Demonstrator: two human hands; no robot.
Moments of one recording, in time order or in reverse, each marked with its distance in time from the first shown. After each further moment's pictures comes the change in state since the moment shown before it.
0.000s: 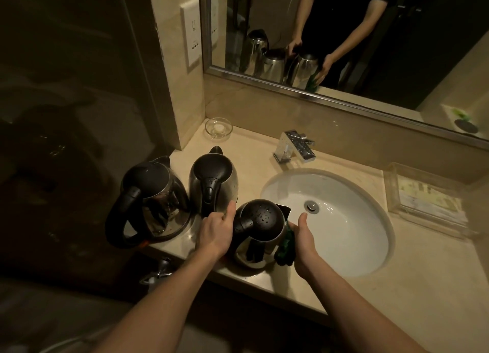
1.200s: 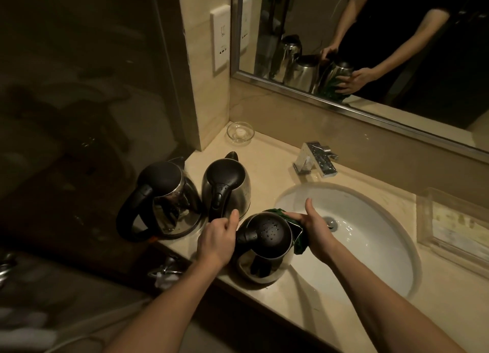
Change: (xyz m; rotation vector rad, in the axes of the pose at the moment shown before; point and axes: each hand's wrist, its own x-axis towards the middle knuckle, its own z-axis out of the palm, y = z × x) left_hand -0.007 0.001 0.001 0.027 0.162 0.037; right_hand 0.060 -0.059 -0.013 -0.292 -0.549 -0.098
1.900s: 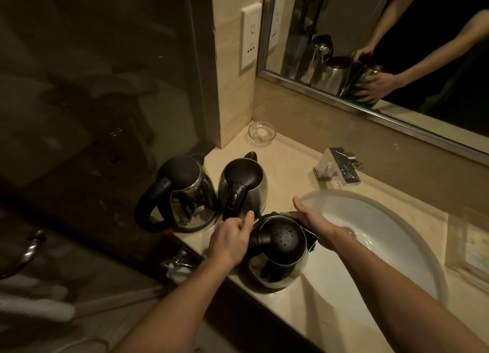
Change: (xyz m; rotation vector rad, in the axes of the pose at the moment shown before) left_hand 0.000 0.002 0.000 0.021 0.007 -0.025; right_hand 0.033 -0.033 0.013 -0.379 -0.232 0.137
